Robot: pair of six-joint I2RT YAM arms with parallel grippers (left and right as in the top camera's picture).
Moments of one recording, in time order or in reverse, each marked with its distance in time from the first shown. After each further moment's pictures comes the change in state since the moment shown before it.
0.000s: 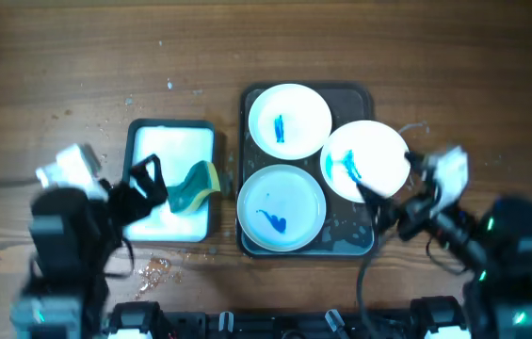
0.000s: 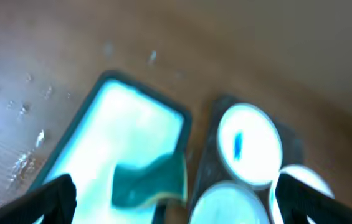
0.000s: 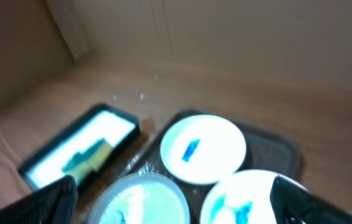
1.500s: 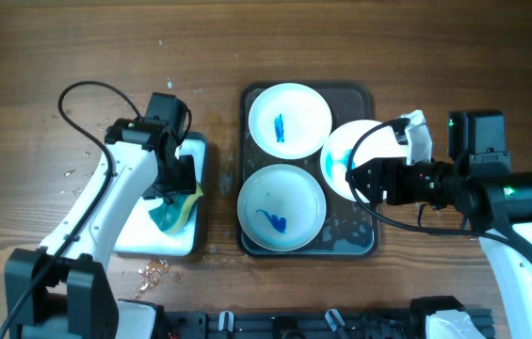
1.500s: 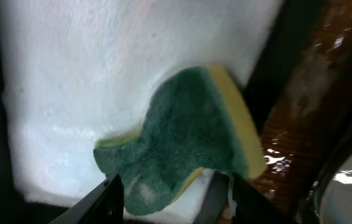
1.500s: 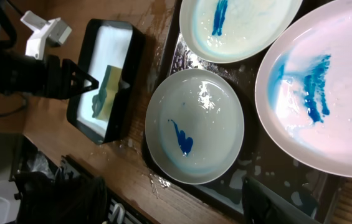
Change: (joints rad) left arm -0.201 0.832 0.100 -0.171 -0.146 0.164; right arm -0.002 0.476 0.225 -0.394 -0.124 0.094
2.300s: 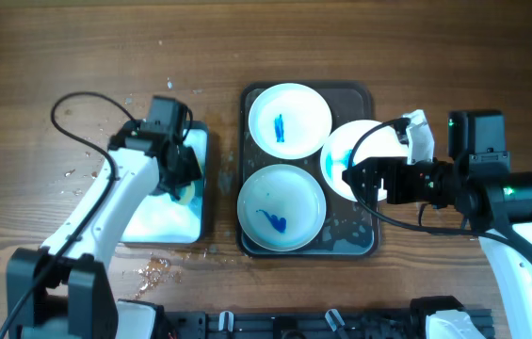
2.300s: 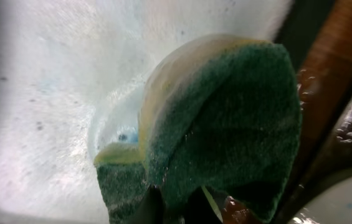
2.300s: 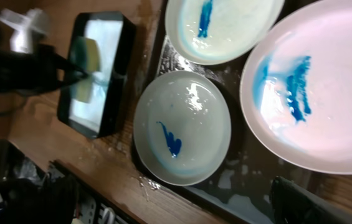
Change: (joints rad) left arm 0.000 -0.010 -0.051 0.187 0.027 -0.167; right arm 0.000 0.000 0.000 -0.002 0.055 0.001
